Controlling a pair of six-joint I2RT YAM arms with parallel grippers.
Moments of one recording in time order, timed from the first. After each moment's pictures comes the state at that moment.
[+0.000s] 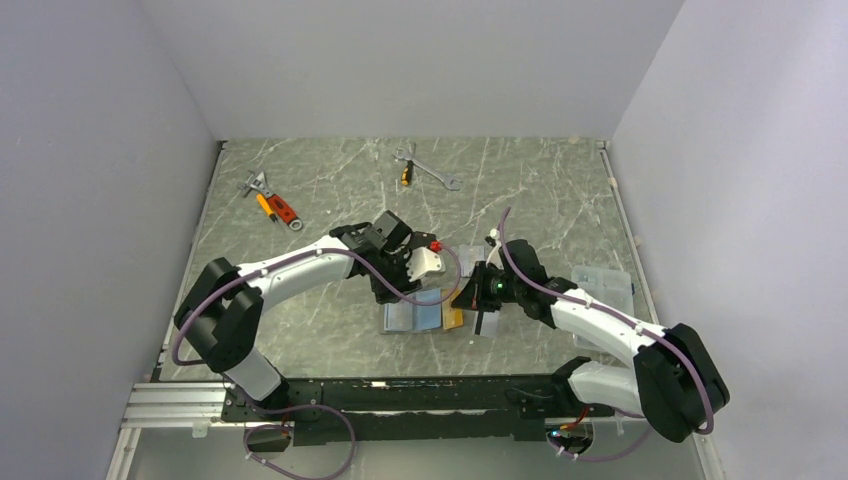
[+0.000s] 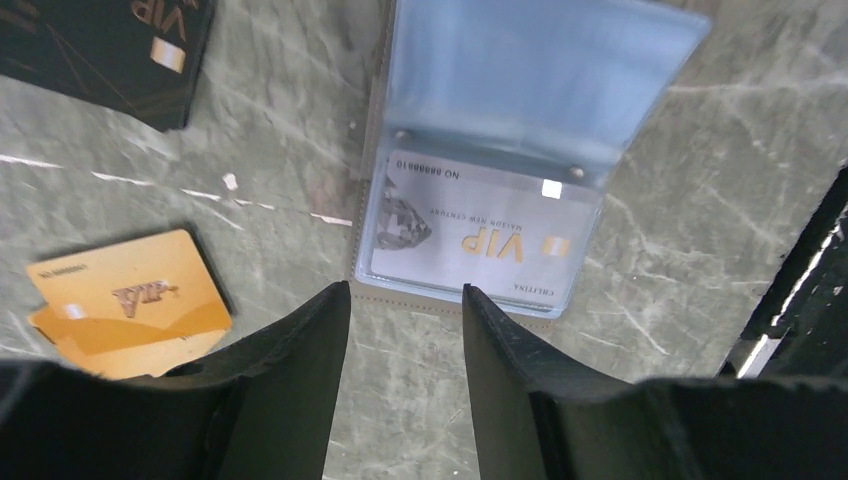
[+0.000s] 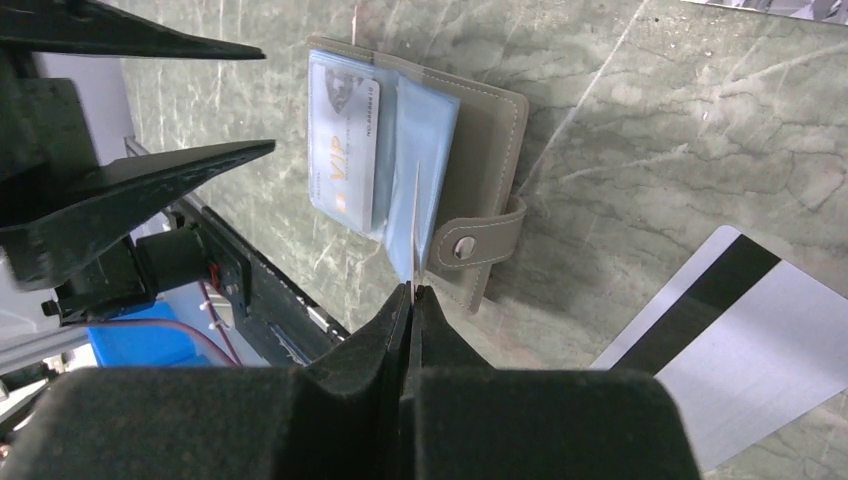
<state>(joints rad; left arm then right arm) -0.78 1.59 1.10 -0.63 0.24 0.55 0.54 1.16 0.49 -0.09 -0.41 0.74</state>
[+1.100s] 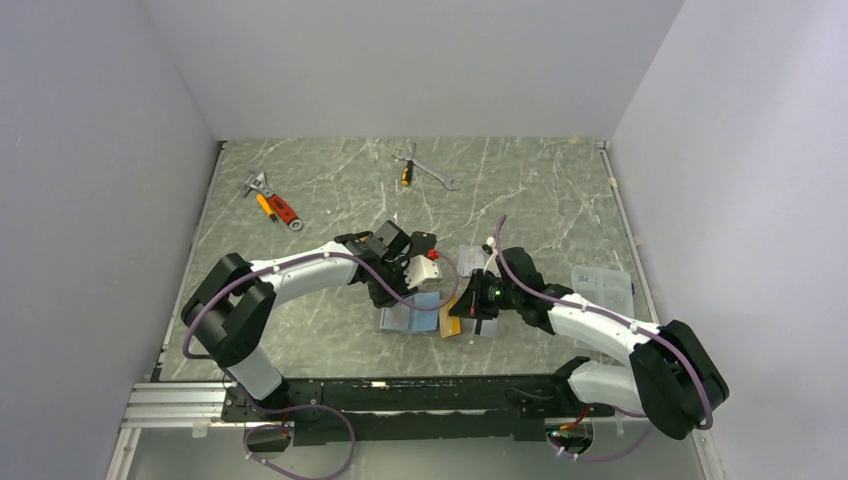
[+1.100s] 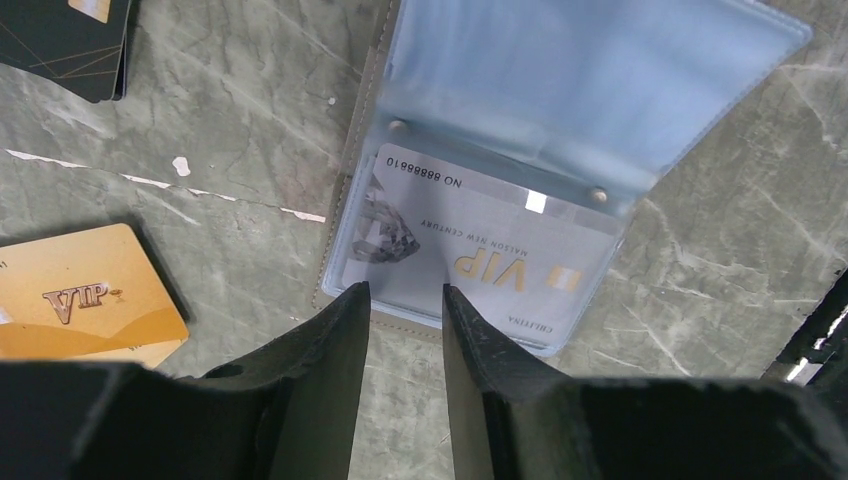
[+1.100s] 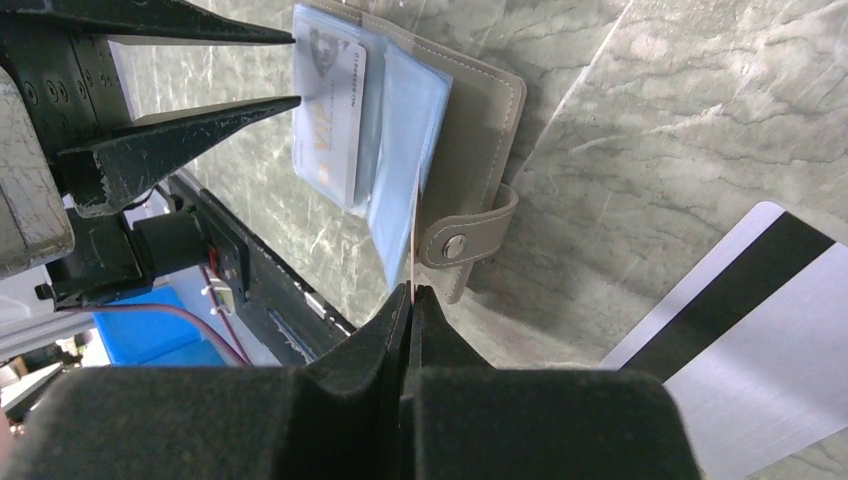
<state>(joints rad) -0.77 1.63 1.02 -0.56 0.20 0.53 0.57 1.17 0.44 -0.02 -0.43 0.78</state>
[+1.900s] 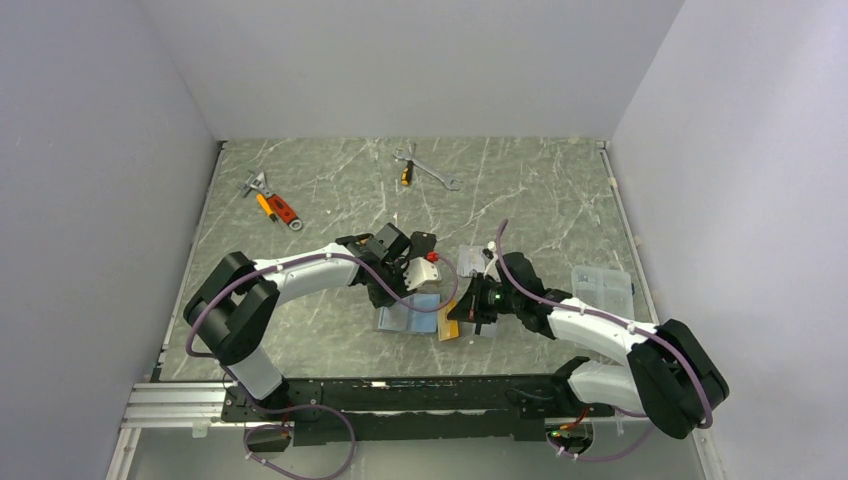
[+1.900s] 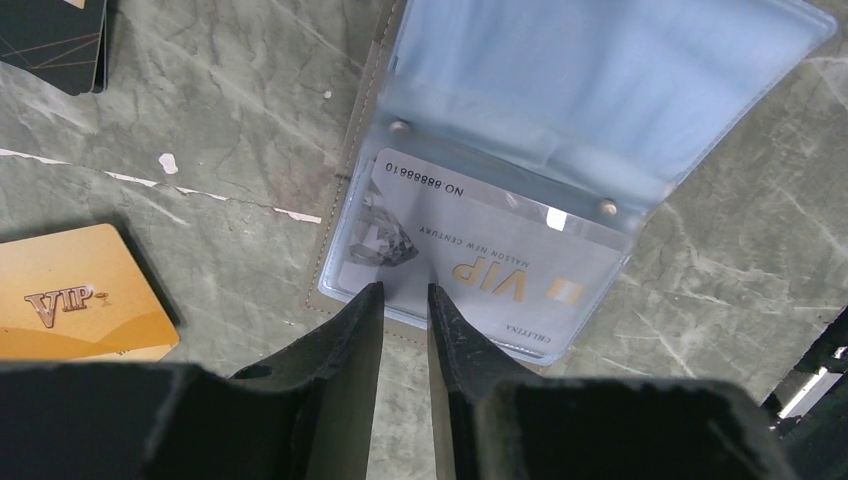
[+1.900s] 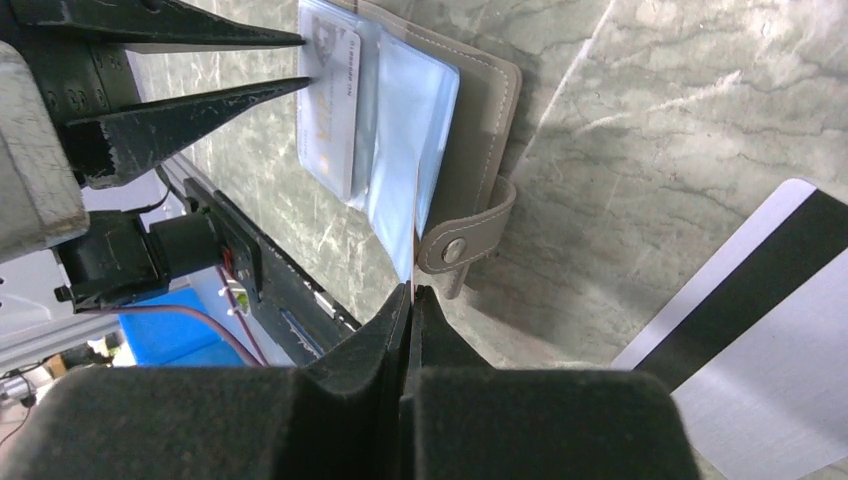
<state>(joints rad) -0.77 1.65 1.00 -0.54 0.19 0.53 0.59 1.17 0.40 0.05 -0.43 0.84</state>
